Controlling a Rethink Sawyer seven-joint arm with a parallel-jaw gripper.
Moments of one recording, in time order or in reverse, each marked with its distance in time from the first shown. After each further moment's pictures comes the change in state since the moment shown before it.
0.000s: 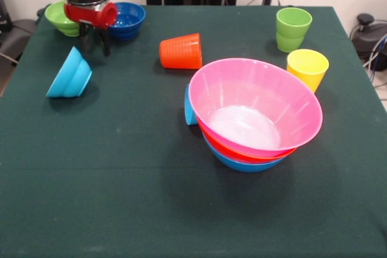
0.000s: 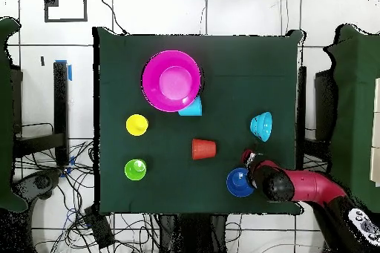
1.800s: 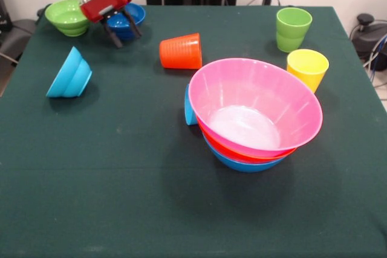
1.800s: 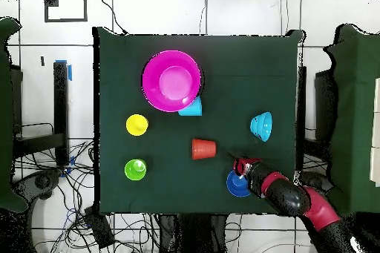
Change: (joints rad) arm -0.579 0.337 0.497 0.150 0.049 0.170 -0.651
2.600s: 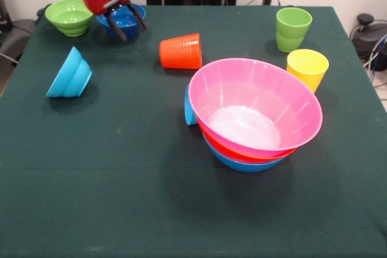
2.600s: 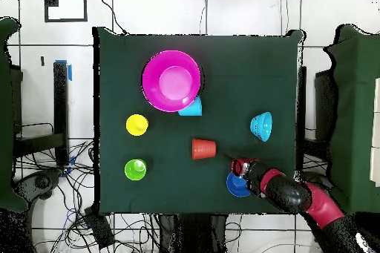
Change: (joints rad) arm 0.072 -0.100 -0.021 0.018 0.074 0.036 0.000
